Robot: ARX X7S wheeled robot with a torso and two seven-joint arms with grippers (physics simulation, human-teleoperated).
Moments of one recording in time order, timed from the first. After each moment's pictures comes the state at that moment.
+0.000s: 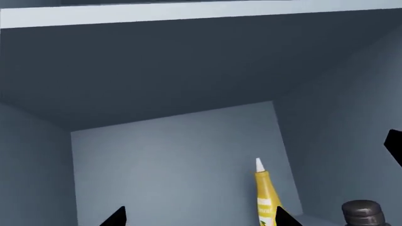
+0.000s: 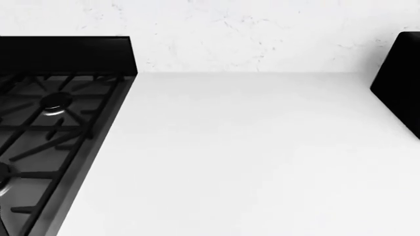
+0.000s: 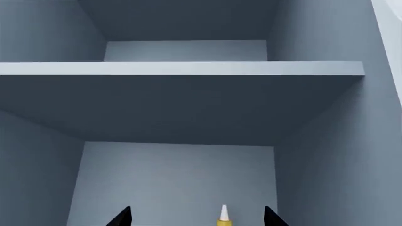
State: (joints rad) left arm -2.36 0.00 0.59 -1.16 -0.62 -0.54 0.05; right arm 2.27 0.07 -0.52 0.83 0.69 0.63 0.29
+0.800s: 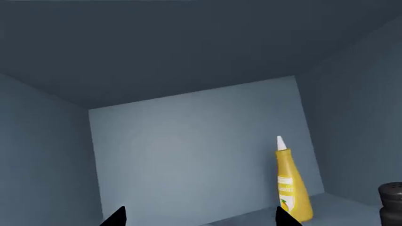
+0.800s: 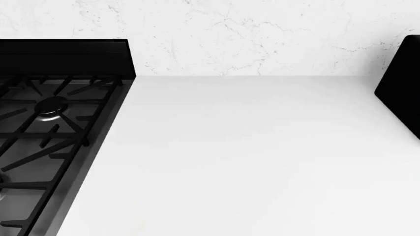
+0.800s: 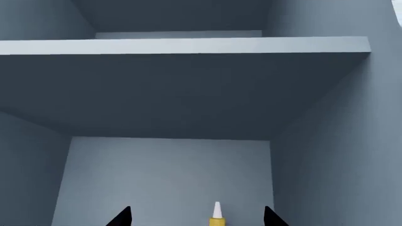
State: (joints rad) left arm -2.36 0.00 0.40 -1.00 -0.40 -0.82 0.02; right arm 2.26 0.10 -0.53 0.81 0.70 0.64 0.29
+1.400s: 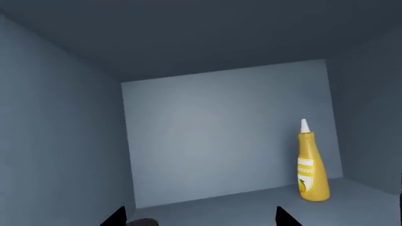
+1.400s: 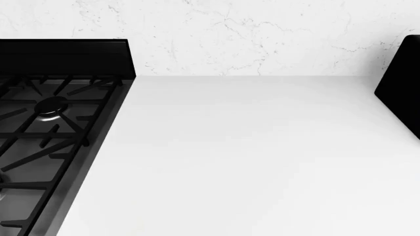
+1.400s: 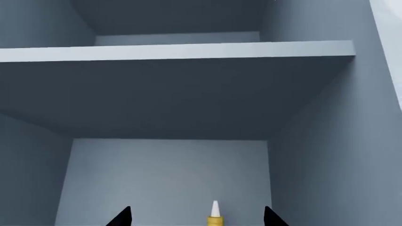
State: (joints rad) left arm -2.36 0.00 0.22 -0.80 -0.26 -1.15 -0.06; right arm 2.24 0.14 -0.51 0.72 0.73 0.69 0.31
